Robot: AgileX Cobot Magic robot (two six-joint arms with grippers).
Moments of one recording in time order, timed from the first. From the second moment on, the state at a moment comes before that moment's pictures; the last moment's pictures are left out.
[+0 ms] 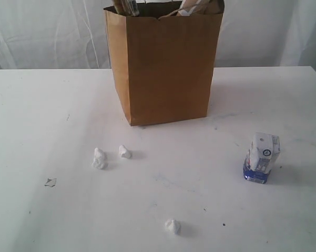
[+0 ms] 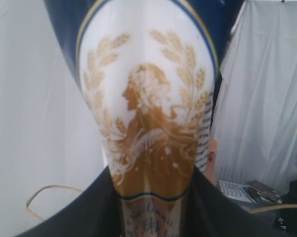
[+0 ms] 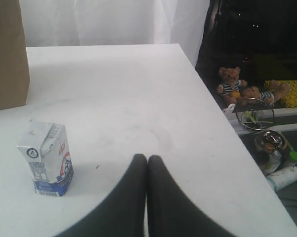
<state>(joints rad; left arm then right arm) -0.08 2.42 -2.58 -1.72 1.11 1.32 -0.32 0.20 -0.32 0.26 0.55 -0.27</state>
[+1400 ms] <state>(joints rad) -0.09 2.43 -2.59 -1.66 1.25 1.39 -0.32 0.20 -0.32 0.26 0.55 -0.27</state>
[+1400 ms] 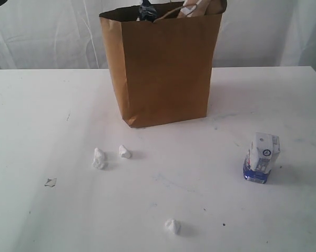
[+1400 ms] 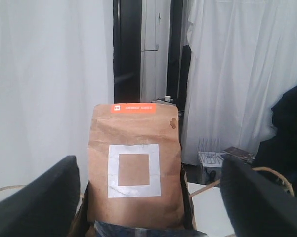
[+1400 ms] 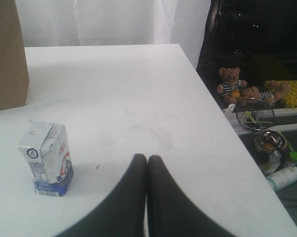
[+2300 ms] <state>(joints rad) 0.19 2.33 -2.59 -0.86 1.21 0.54 -0.32 0.20 -0.32 0.29 0.55 -0.27</state>
